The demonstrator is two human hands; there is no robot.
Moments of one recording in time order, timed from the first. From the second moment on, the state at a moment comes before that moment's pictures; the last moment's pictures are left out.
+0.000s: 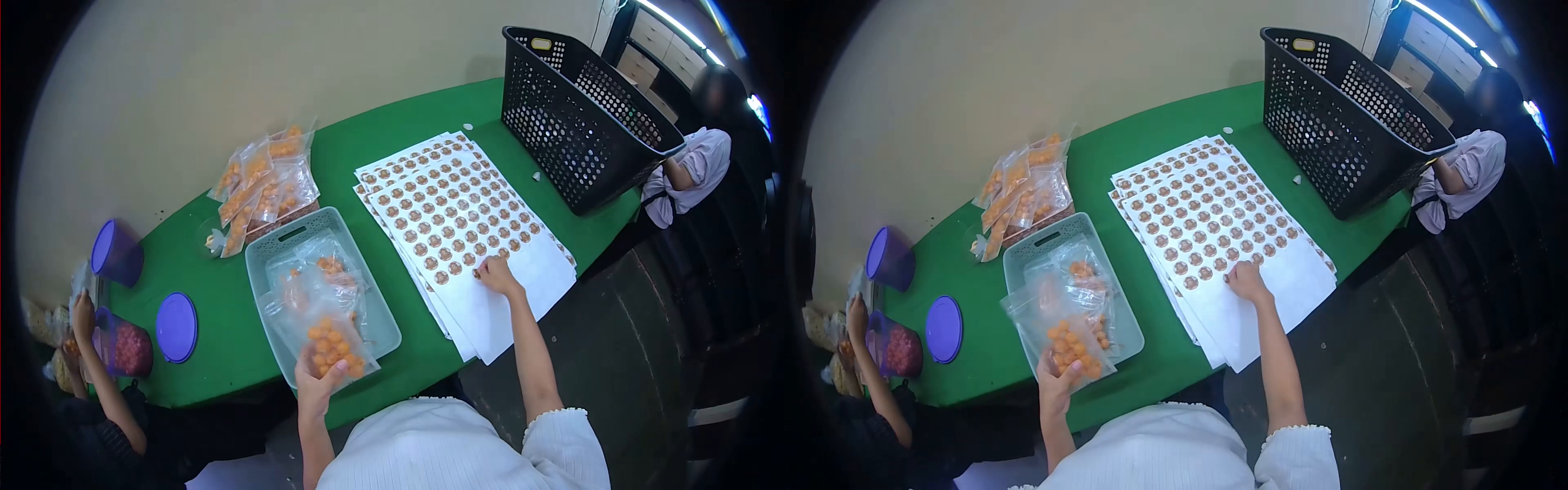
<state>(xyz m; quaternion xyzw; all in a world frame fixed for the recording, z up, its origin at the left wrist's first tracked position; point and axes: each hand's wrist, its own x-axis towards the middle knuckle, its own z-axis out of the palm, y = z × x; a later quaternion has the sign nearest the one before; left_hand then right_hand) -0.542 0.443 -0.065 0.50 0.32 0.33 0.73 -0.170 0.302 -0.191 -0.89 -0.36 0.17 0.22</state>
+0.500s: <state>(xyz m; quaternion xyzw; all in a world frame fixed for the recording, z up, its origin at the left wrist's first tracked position) -0.486 0.442 0.002 0.57 0.17 0.33 0.74 -0.360 0.355 0.047 -0.59 -0.47 0.20 0.62</state>
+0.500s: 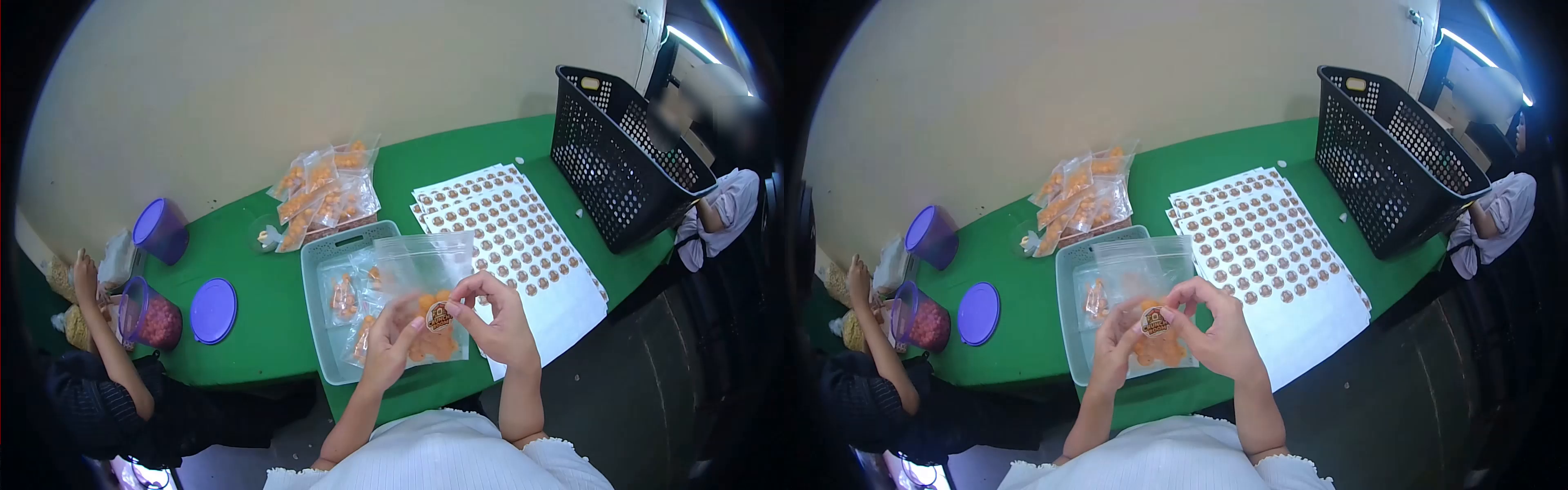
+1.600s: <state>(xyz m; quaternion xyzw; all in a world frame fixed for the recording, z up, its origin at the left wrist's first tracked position) -0.348 0.276 -0.085 0.65 0.06 0.05 0.75 -0.296 0.148 -0.072 -0.85 -0.22 -0.19 0.43</state>
